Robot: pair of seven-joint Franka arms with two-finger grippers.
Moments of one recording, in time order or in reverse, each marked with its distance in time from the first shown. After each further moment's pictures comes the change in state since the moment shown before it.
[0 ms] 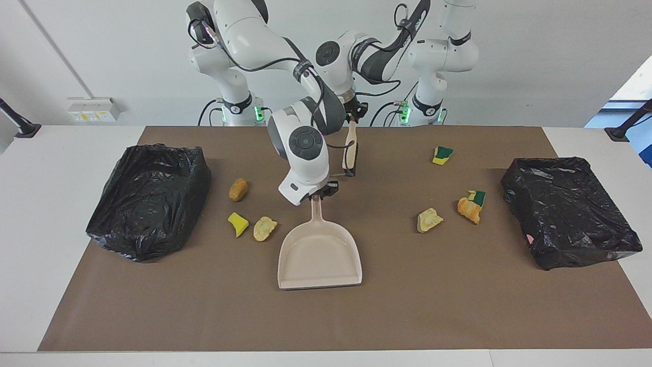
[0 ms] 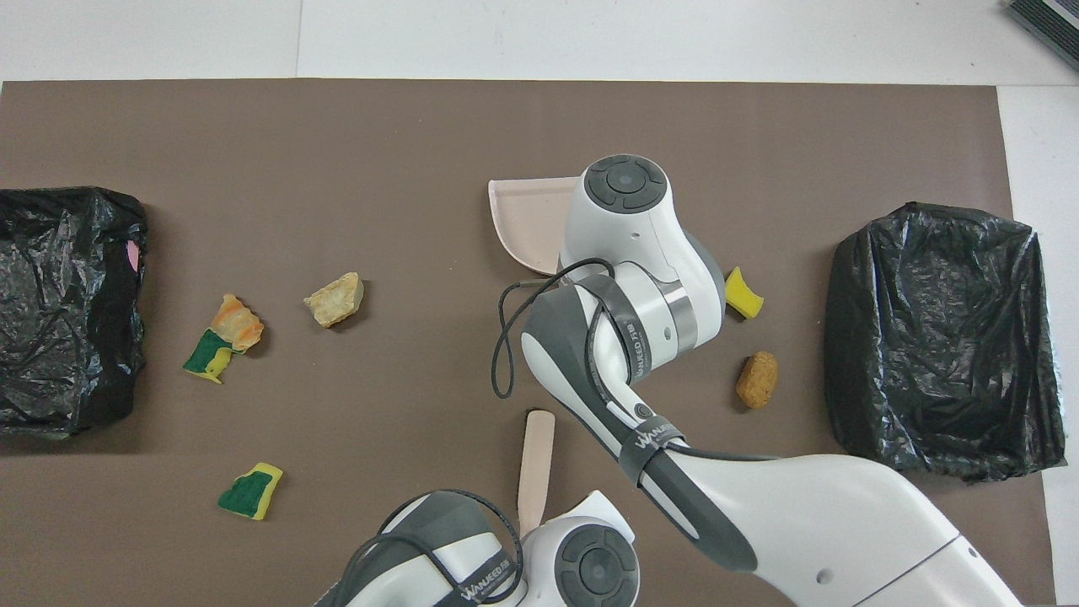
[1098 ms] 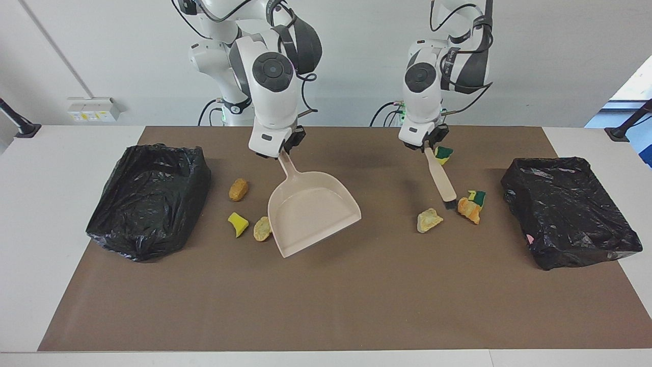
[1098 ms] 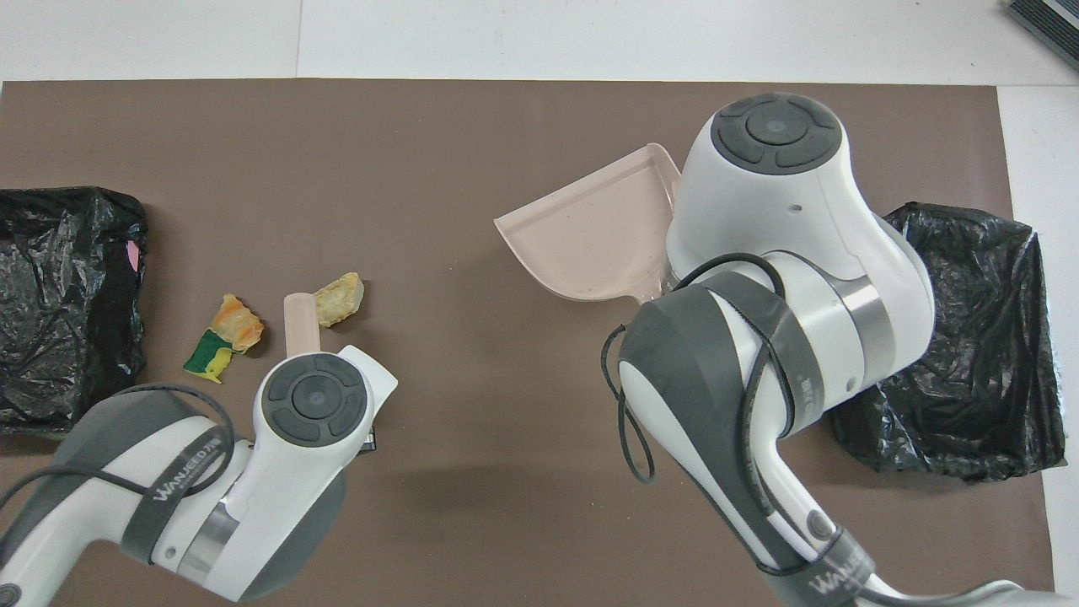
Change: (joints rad) left arm 0.005 -0.052 0.562 -0.026 0.309 0.028 0.131; right arm -0.056 -0.237 -0.016 -0.007 -0.093 -0.350 -0.562
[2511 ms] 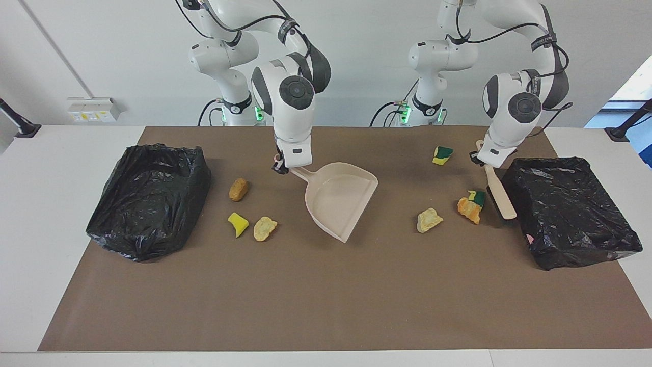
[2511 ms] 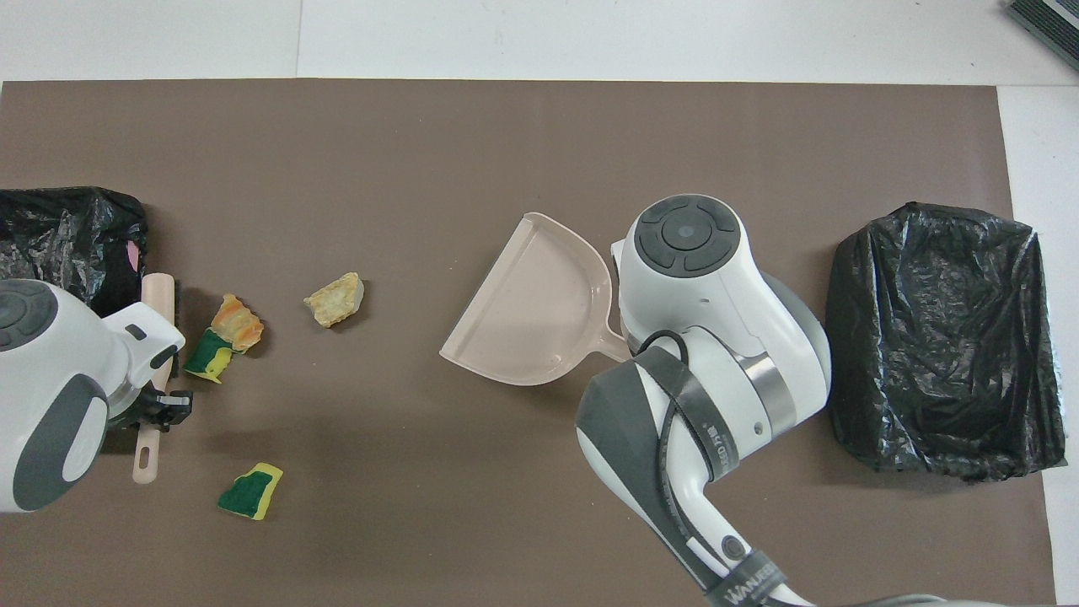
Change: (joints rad) left arm 0.168 0.061 0.250 -0.061 0.046 0.123 0.442; right arm 0.073 -0.045 0.012 -0.269 -0.063 0.261 -0.377
